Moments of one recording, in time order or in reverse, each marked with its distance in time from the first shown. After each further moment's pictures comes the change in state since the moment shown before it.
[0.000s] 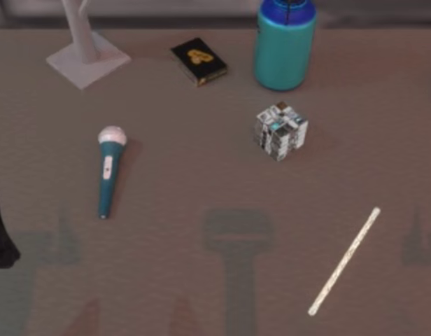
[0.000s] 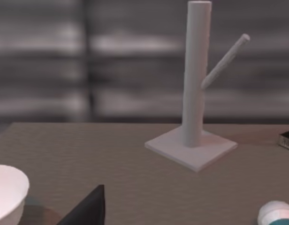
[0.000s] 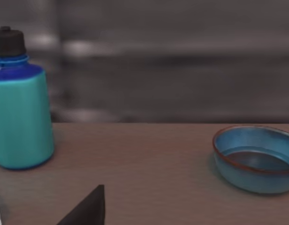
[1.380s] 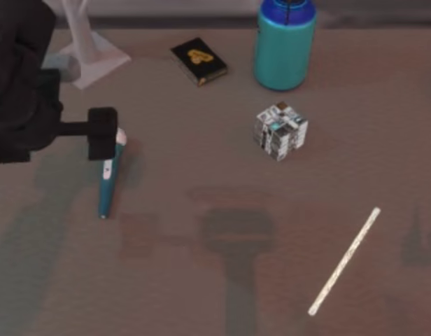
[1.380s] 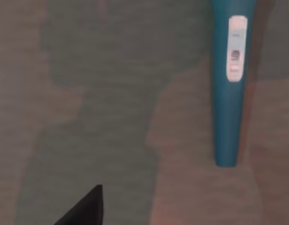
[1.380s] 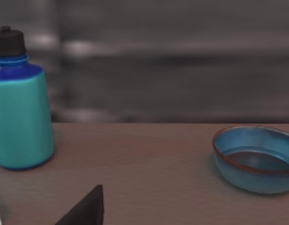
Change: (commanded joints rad) left arm -0.254 1.605 1.167 -0.799 -0.018 -0.227; right arm 0.000 0.000 0.000 0.000 0.000 0.000
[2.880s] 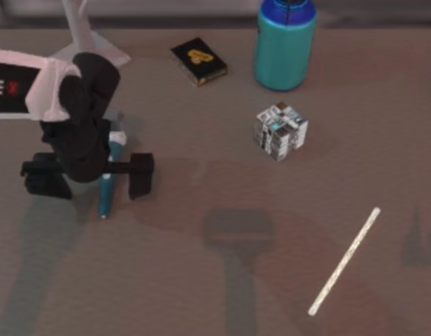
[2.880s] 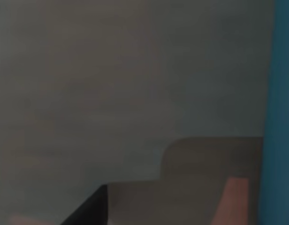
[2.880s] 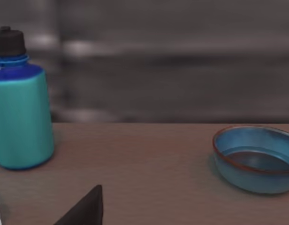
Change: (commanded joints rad) left arm -0.037 0.498 0.061 0.197 -0.003 -0.030; right arm 0.000 0.000 0.000 0.000 0.000 0.000
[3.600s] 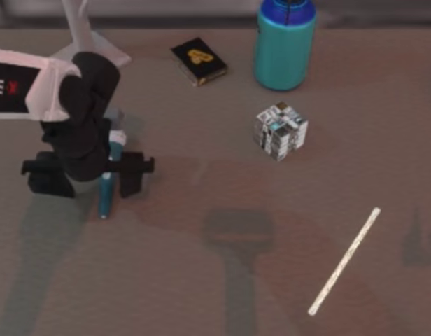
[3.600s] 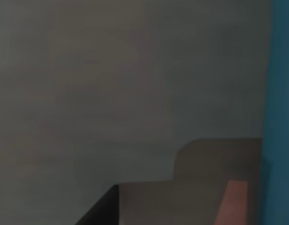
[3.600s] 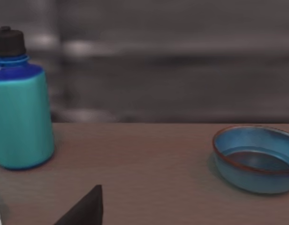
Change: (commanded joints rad) left arm 0.000 0.000 0.000 0.000 0.000 0.000; right arm 0.000 0.000 0.000 0.000 0.000 0.000
